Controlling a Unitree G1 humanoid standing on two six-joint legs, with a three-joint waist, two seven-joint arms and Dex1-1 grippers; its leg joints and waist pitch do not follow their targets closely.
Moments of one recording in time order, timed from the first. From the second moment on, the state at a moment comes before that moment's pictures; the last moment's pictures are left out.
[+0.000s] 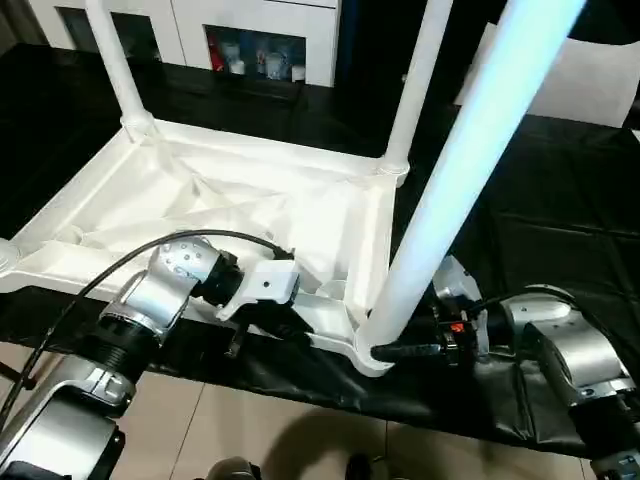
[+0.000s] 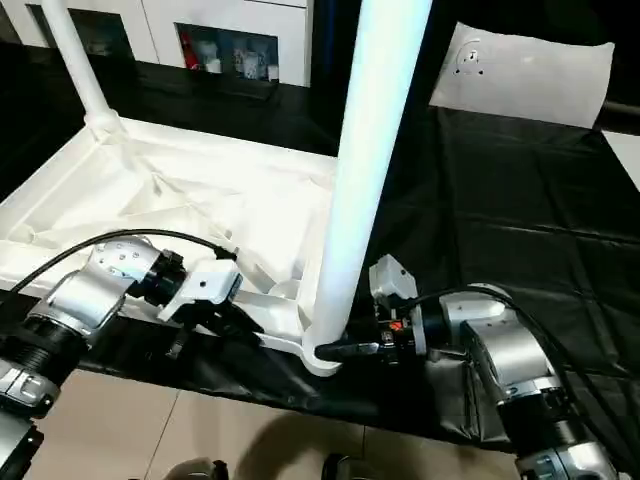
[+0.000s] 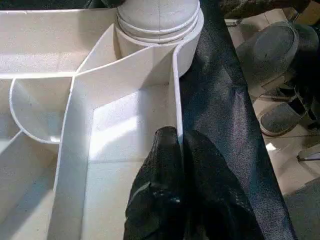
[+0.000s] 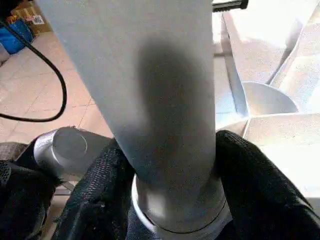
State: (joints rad) left arm -0.63 0.48 -0.41 0.49 0.02 -0.07 -1.55; right arm -0.33 -0.50 0.19 0.21 0.29 0.22 1.41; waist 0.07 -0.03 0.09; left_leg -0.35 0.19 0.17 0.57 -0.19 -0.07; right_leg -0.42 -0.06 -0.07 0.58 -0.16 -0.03
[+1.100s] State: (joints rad) left arm -0.69 0.15 -0.24 0.54 0.10 0.41 -0.91; right arm -0.37 -0.05 -0.04 0.14 0.06 0.49 0.33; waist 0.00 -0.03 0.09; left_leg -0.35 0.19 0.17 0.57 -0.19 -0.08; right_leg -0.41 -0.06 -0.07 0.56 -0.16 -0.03
